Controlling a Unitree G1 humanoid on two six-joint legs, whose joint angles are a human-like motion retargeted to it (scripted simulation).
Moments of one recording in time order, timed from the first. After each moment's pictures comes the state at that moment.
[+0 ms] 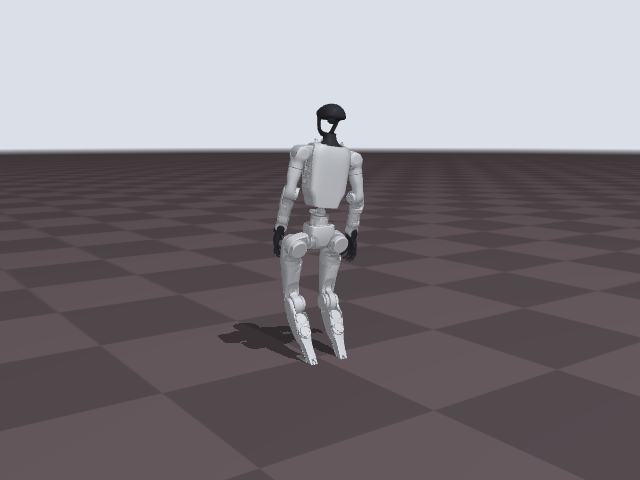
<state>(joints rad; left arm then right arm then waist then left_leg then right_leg) -0.07 0.12 -0.55 1.12 -0.09 -0.12 0.03 0.01 -0.29 0.24 1.21 0.16 -0.08 -0.21 -0.07 0.12 0.14 -0.06 -0.11 -0.07 0.85 -0.87 0.17 0.01 0.02 -0.13 0.74 -0.72 0.00</state>
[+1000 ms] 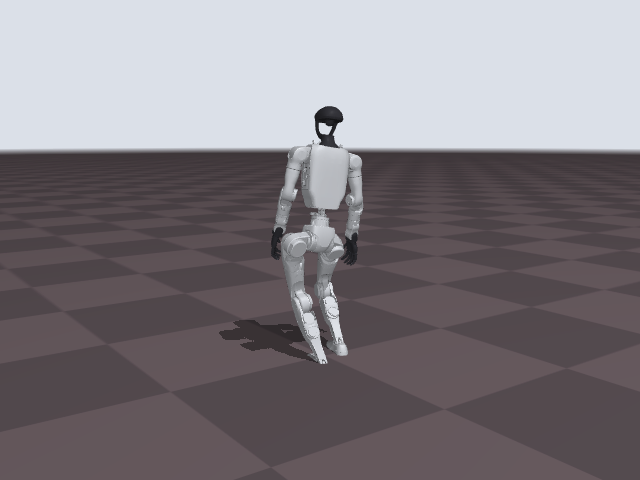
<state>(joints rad) -0.14 0.12 -0.49 1.14 -0.09 -0.11 0.09 -0.08 -0.28 0.23 1.24 0.08 -0.06 -0.20 -0.17 -0.04 -0.02 -0.27 -0.43 -0.05 0.75 -0.83 0.23 -0.71 -0.41 -0.06 1.42 -0.79 0.03</state>
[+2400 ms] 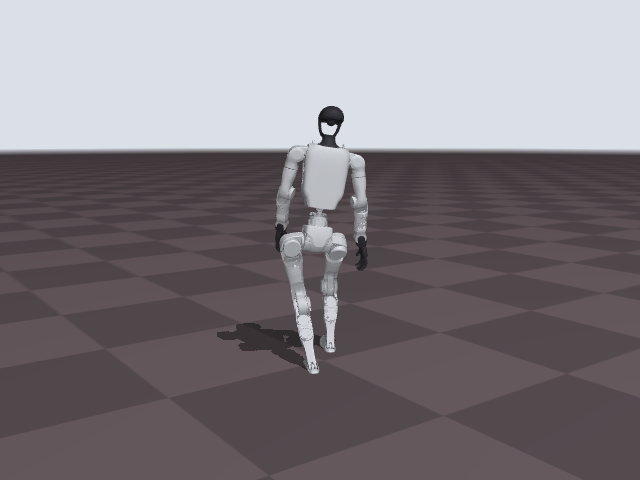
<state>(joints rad) -0.19 0.13 -0.47 1.13 -0.11 -0.15 0.10 -0.03 -0.26 0.19 1.27 0.15 -0.06 -0.21 -0.12 0.02 -0.02 -0.20 -0.35 -0.08 0.75 -0.81 0.21 -0.80 -0.20 -0.03 1.05 -0.69 0.12</state>
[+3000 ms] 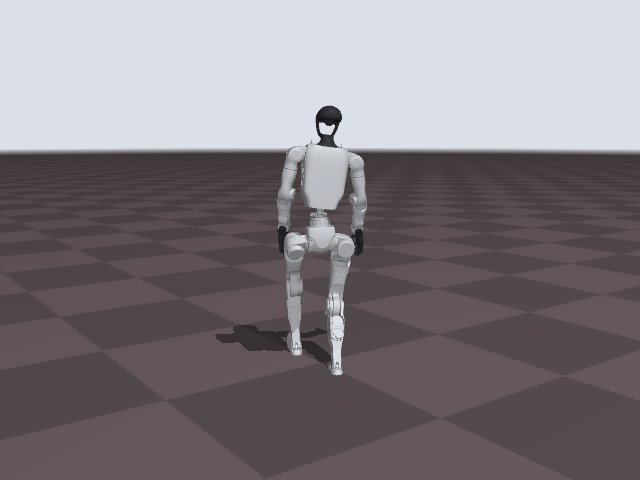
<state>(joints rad) -0.13 0.12 -0.49 1.05 -0.19 -0.16 0.10 -0.23 -0.32 0.24 1.16 0.19 -0.11 -0.27 0.02 0.15 0.06 -0.74 -0.05 -0.04 0.97 -0.77 0.07 -0.14 0.13 -0.08 0.79 -0.77 -0.02</state>
